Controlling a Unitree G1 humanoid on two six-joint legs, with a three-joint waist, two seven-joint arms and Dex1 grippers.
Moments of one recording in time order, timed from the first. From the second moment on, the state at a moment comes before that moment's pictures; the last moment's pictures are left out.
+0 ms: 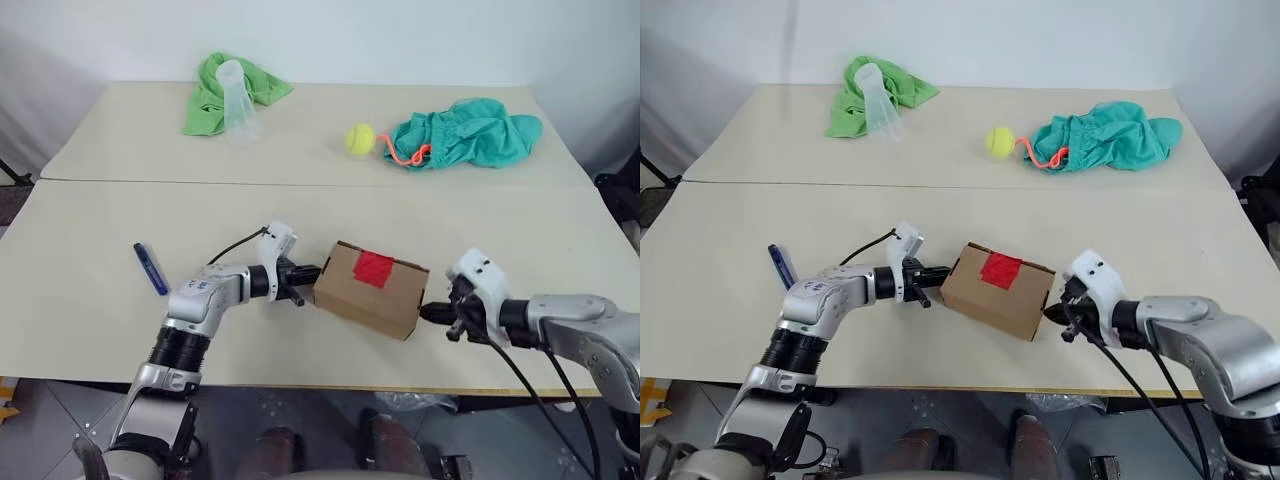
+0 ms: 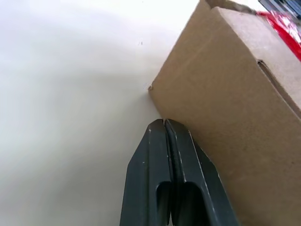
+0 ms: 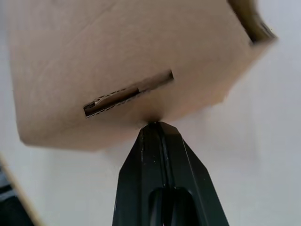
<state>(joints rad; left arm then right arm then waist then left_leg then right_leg) -0.66 0.30 -0.13 0.25 -0.37 0.76 -0.74 -0.23 -0.83 -0.10 -0.62 0.64 1.30 0.67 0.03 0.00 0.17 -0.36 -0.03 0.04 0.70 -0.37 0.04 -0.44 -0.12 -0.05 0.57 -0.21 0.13</state>
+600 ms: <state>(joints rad) -0.74 0.24 -0.17 0.40 -0.28 0.65 -0.84 -0.16 -0.80 -0.20 -0.75 0.74 1.45 0.58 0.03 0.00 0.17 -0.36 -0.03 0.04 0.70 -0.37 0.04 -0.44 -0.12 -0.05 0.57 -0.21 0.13</state>
